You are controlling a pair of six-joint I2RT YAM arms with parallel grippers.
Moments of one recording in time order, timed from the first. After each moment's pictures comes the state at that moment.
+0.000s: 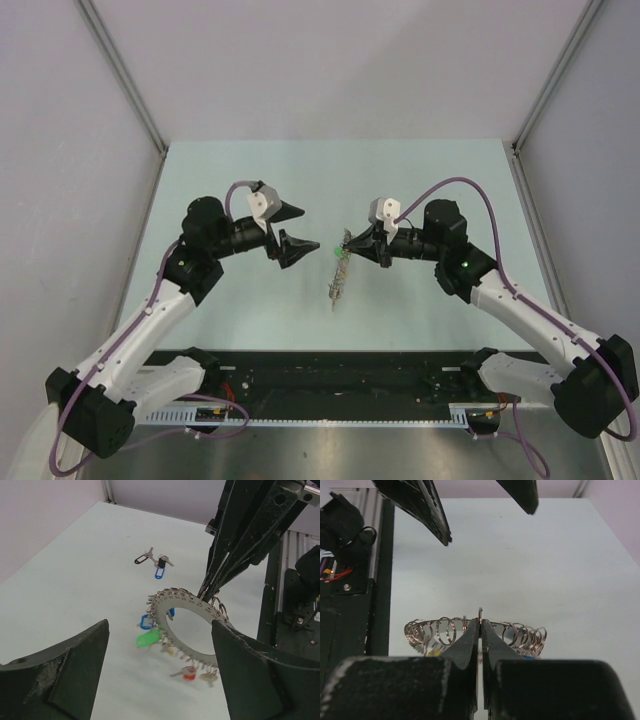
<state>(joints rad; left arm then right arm) -0.45 0.97 0.86 0.03 0.72 0.05 0.61 1.09 0.85 0.09 -0.72 -0.26</state>
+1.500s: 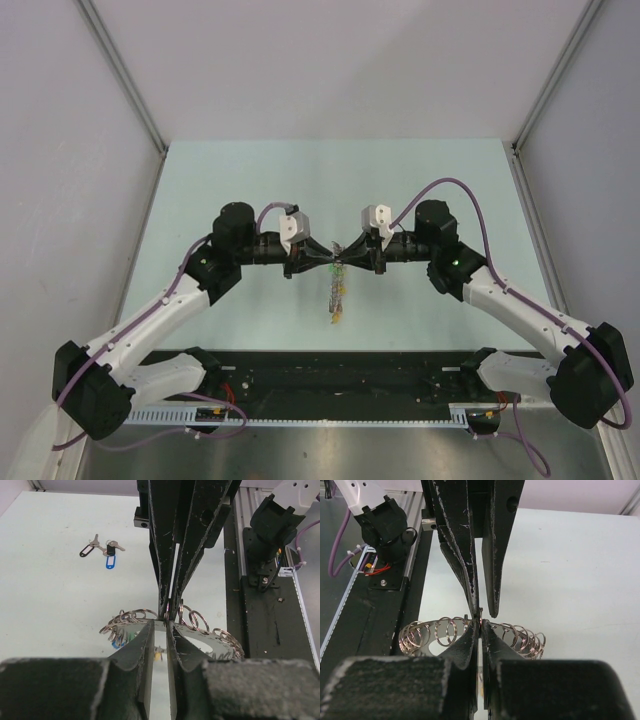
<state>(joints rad) -0.60 1.06 0.84 -0.02 0.82 0.21 0.64 1.15 0.84 0.16 -0.90 -0.24</state>
